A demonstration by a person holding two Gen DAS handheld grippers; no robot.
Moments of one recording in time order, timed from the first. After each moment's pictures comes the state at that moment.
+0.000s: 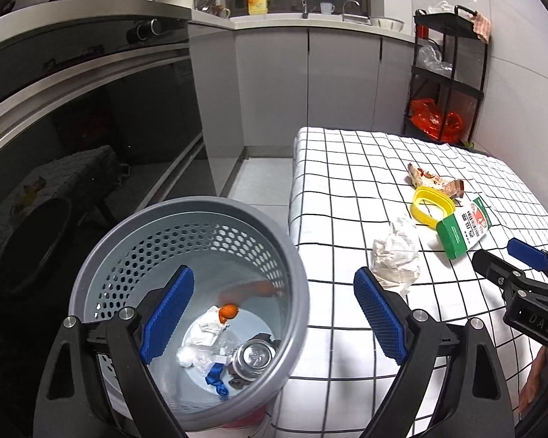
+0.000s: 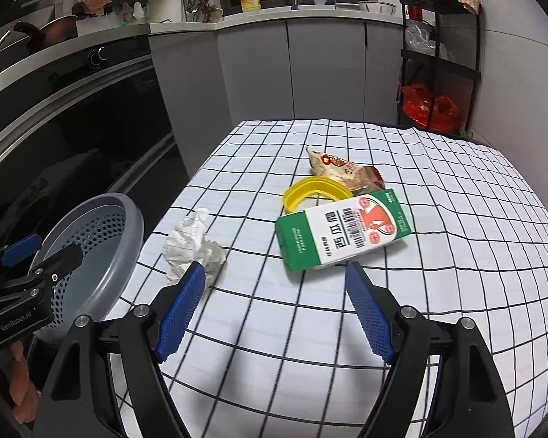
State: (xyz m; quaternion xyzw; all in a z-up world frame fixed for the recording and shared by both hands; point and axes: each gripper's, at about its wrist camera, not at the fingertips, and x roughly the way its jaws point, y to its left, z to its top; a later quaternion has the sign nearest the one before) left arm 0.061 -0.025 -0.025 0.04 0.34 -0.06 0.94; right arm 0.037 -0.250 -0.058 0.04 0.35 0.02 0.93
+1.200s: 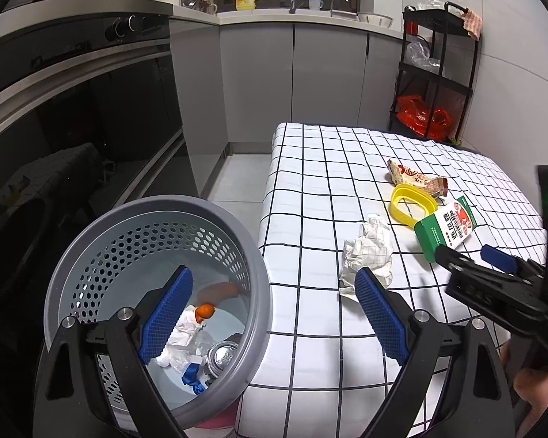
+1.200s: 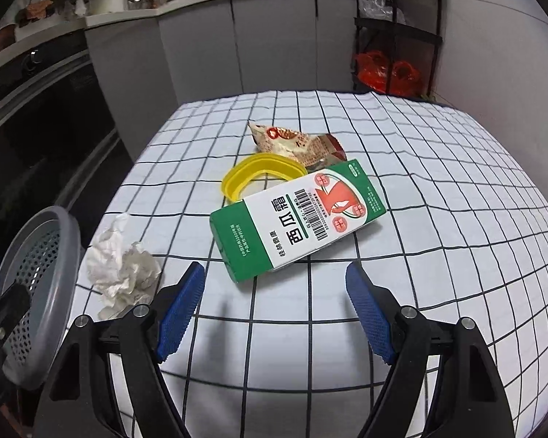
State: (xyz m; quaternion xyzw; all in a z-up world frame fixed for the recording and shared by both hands) left arm 0.068 -0.048 -0.029 0.04 0.35 -0.08 0.93; right arm 0.078 -0.267 -0.089 0.07 0.40 -0.07 0.91
